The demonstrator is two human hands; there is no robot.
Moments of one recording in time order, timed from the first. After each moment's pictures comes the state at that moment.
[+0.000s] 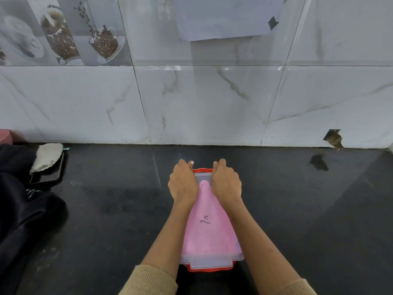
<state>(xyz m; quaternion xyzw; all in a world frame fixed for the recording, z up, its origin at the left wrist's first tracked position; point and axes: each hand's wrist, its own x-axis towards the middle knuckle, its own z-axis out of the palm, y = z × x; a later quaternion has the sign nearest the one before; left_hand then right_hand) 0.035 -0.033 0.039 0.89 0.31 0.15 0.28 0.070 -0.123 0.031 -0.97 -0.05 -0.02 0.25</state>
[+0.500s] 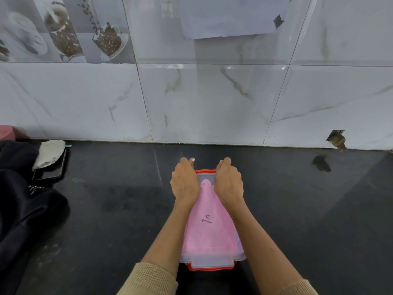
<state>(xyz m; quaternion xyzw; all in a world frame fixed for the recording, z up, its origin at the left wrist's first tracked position) 0.035 -0.032 0.040 0.89 0.31 0.16 0.28 0.074 -0.122 0.029 -0.96 -0.02 -0.01 0.29</state>
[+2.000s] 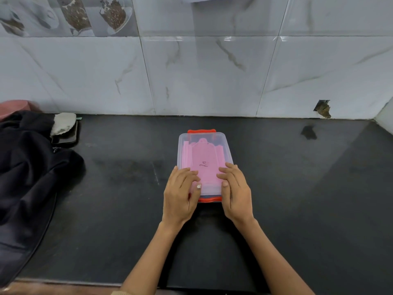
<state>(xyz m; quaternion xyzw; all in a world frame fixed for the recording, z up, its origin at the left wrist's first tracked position) -0.135 -0.058 -0.025 0.87 -0.04 0.42 0.26 -0.081 -0.210 -0.030 -0.80 -0.30 -0.26 0.45</state>
